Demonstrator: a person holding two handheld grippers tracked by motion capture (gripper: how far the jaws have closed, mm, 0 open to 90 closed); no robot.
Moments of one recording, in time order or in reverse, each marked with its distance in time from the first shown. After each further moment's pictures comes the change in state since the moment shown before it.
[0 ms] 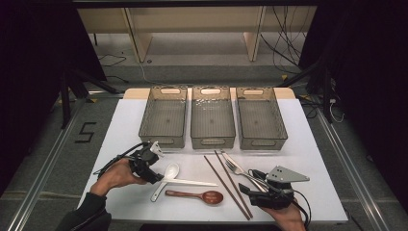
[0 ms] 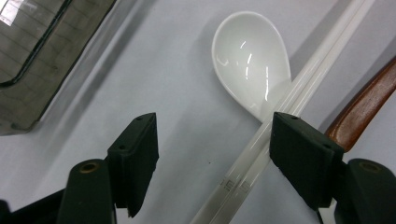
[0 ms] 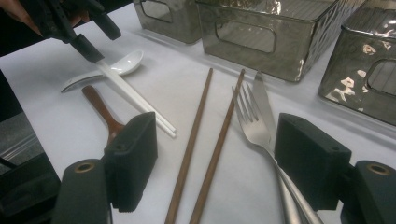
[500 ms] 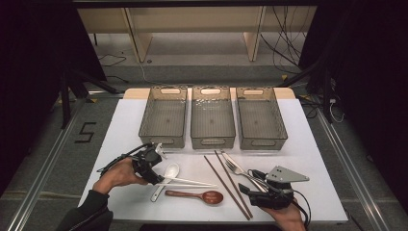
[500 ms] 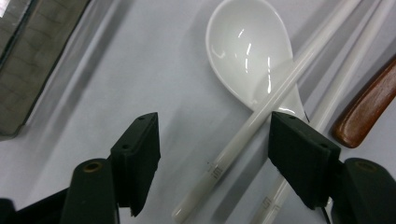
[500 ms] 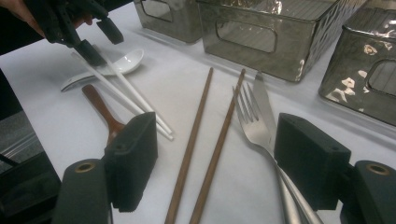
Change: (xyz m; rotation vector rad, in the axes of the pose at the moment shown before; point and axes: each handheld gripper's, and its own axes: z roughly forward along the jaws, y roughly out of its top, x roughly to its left) left arm -0.005 0.005 0.010 0.057 -0.012 0.036; right arm 0.001 0.000 0.000 0.004 0.000 -0.001
